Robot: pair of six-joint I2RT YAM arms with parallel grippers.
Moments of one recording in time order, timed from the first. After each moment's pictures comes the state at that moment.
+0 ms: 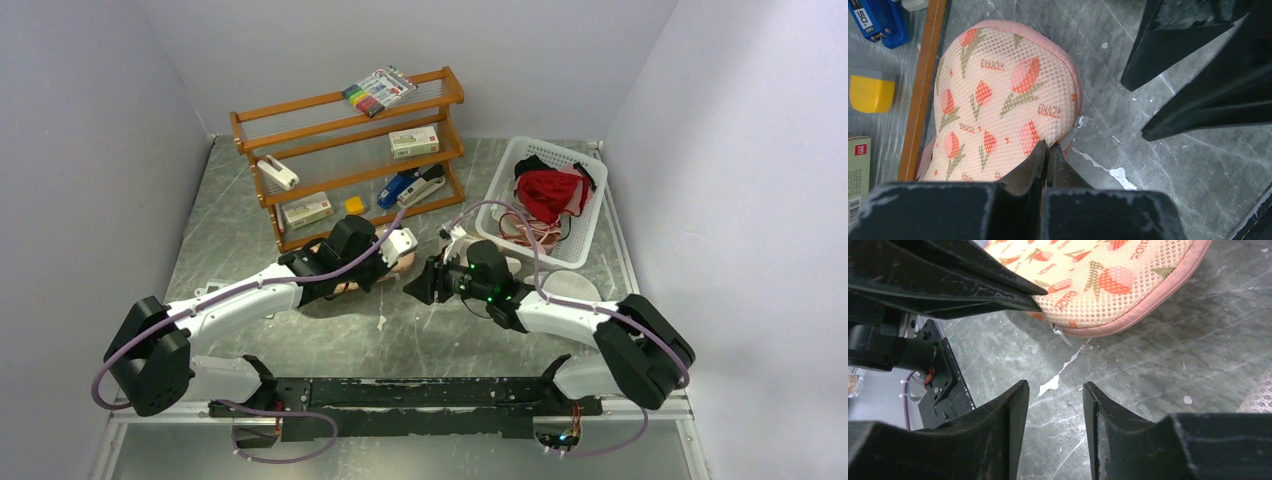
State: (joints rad) left arm -0.80 1.29 0.82 -0.24 0.05 0.26; right arm 0.74 1.30 0.46 0.49 -0.35 0.45
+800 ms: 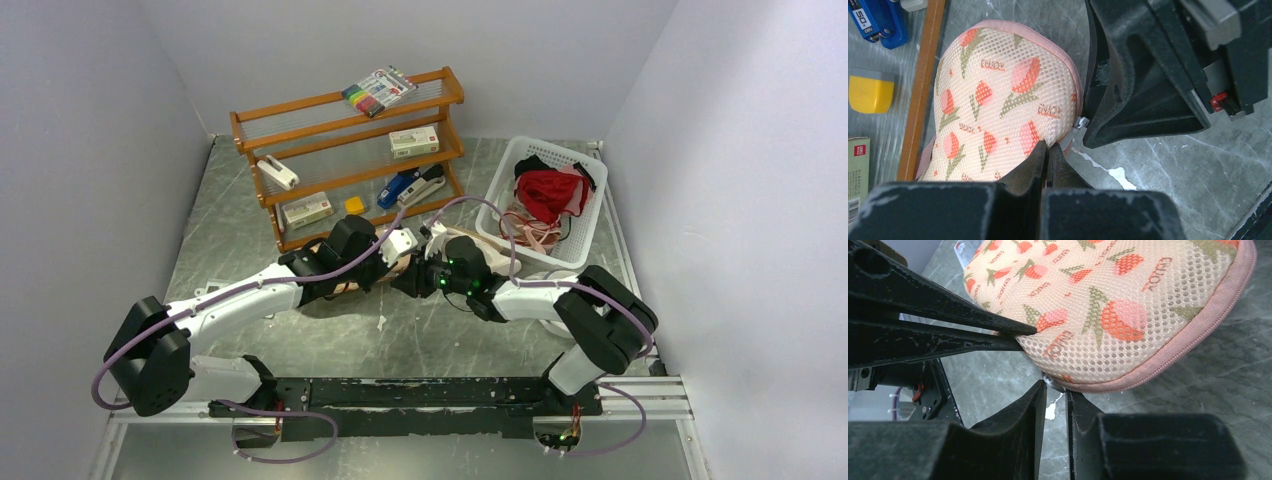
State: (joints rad) left arm -0.79 1.29 0.82 -0.24 0.06 0.26; right arm 0.79 1.55 0.57 0.62 -0.33 0.47
